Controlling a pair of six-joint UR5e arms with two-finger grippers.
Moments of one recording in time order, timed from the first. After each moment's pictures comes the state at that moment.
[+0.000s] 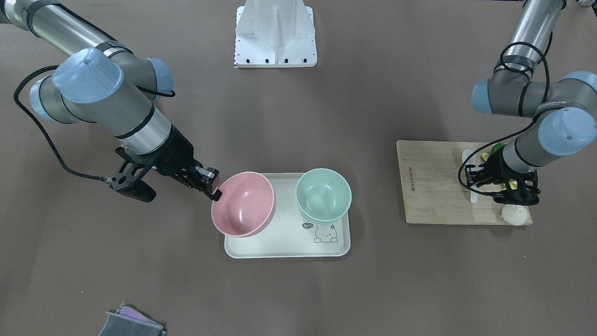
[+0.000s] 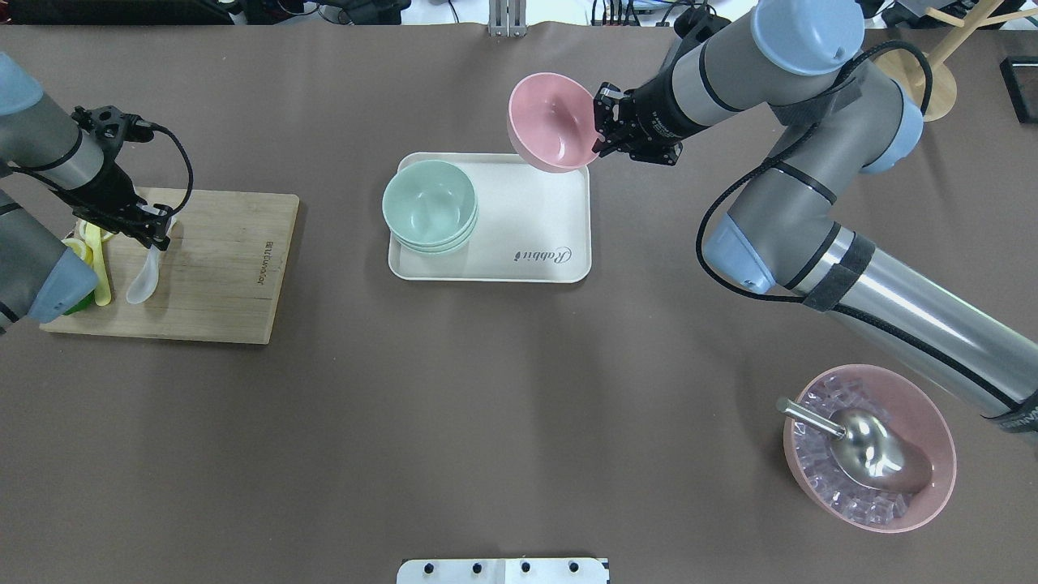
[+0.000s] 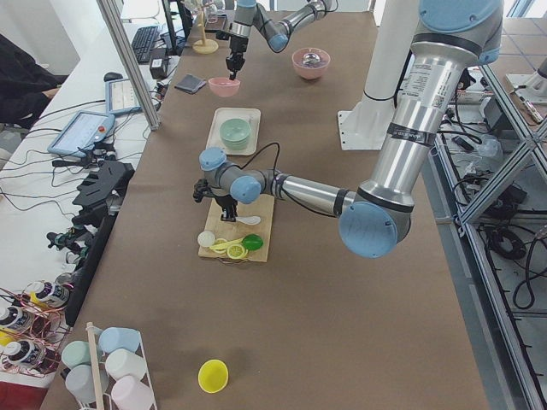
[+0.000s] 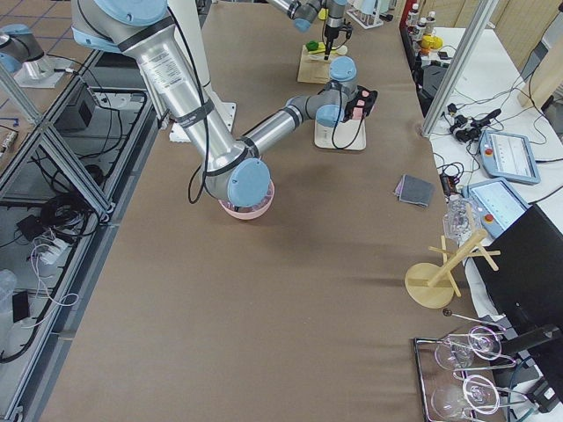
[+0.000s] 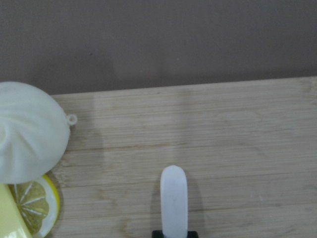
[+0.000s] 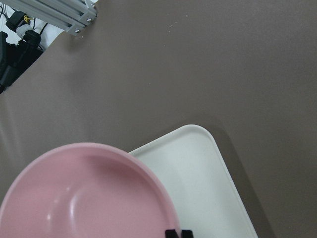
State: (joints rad) left arm -1.01 -1.87 -1.44 -1.84 -2.26 -0.57; right arm 0.84 -0.93 1.51 -0.98 2.10 1.66
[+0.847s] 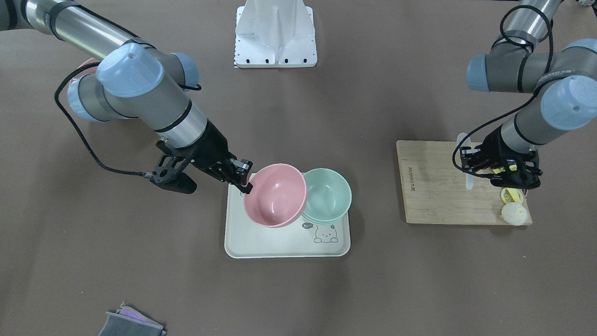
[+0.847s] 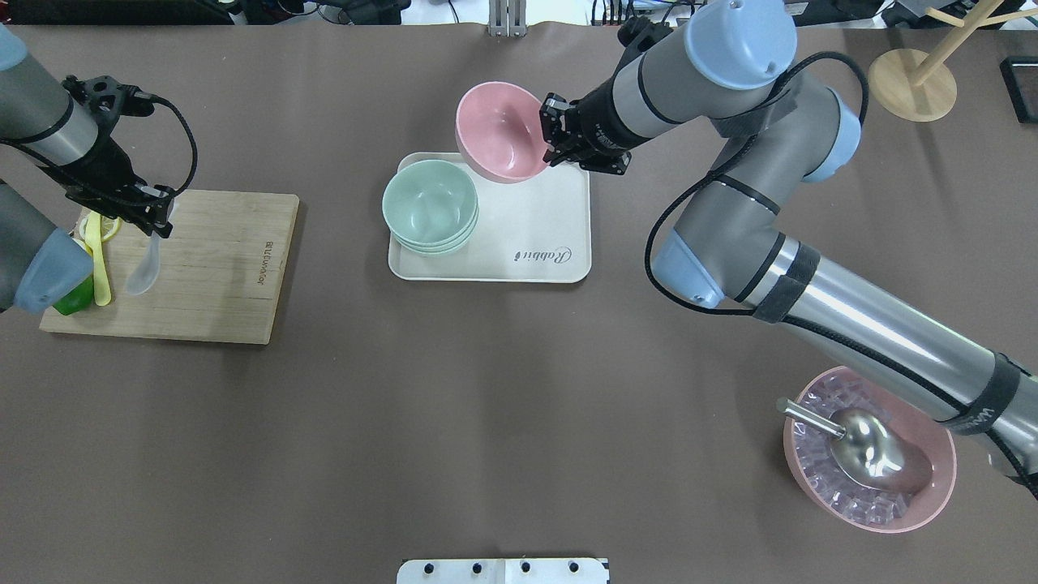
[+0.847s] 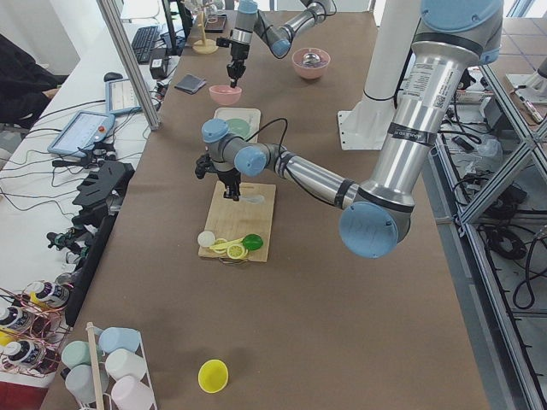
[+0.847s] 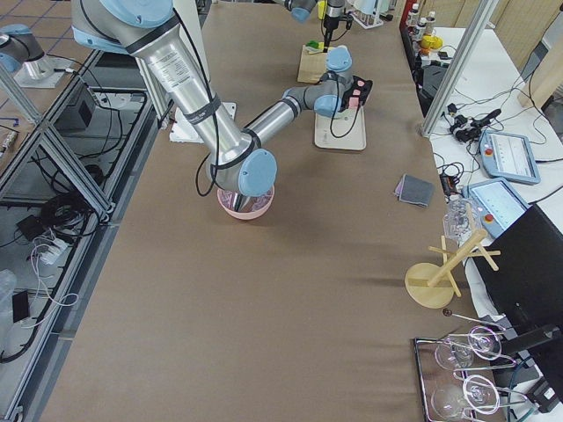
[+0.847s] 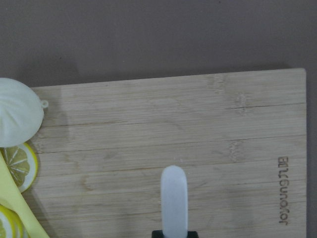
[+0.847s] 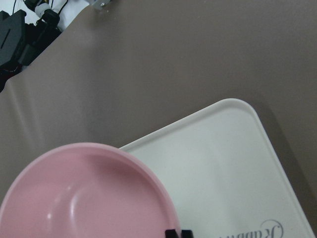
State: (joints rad) left arm -1.03 -1.88 -1.63 -1.64 -2.28 -0.55; right arm 0.76 -0.84 1.47 -0.99 2.04 1.67
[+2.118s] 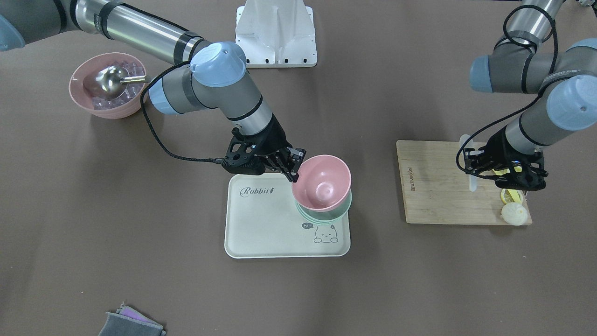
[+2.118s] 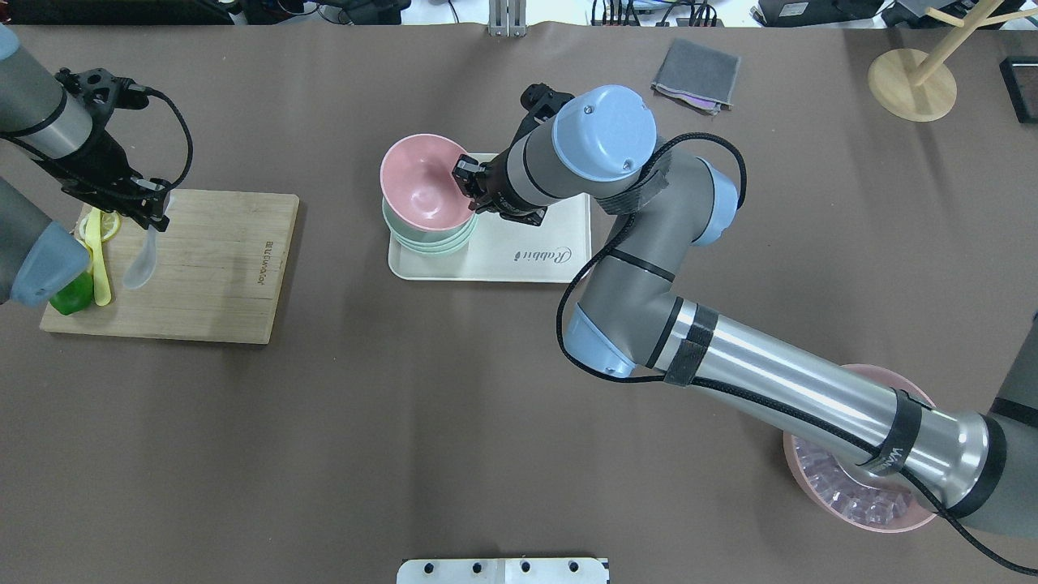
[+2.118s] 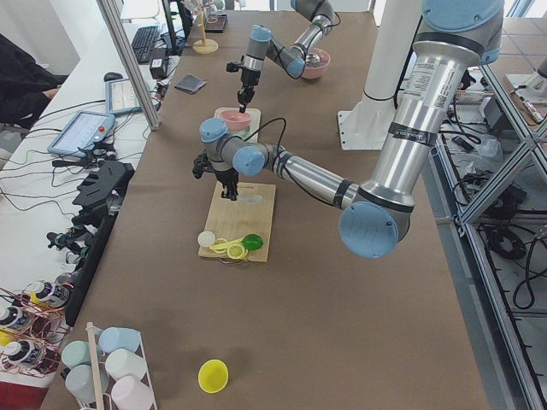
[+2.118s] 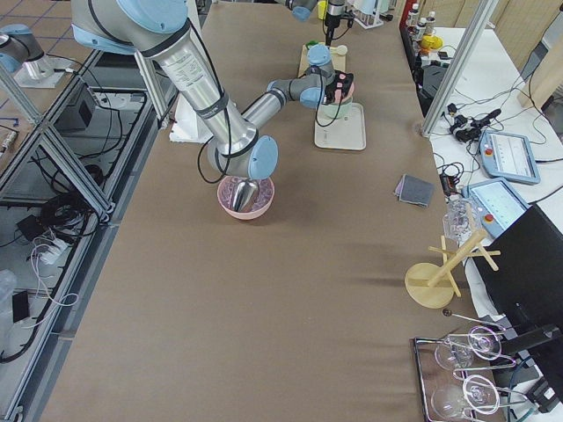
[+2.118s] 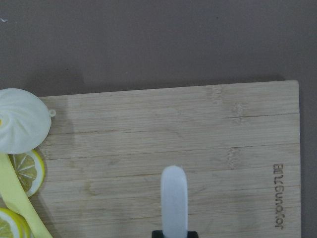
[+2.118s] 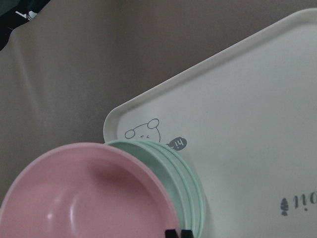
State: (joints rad) left arm -1.04 -1.88 -1.63 -1.65 -2.28 -0.55; right arm 0.62 -0.74 1.36 -0.98 1.86 1.68
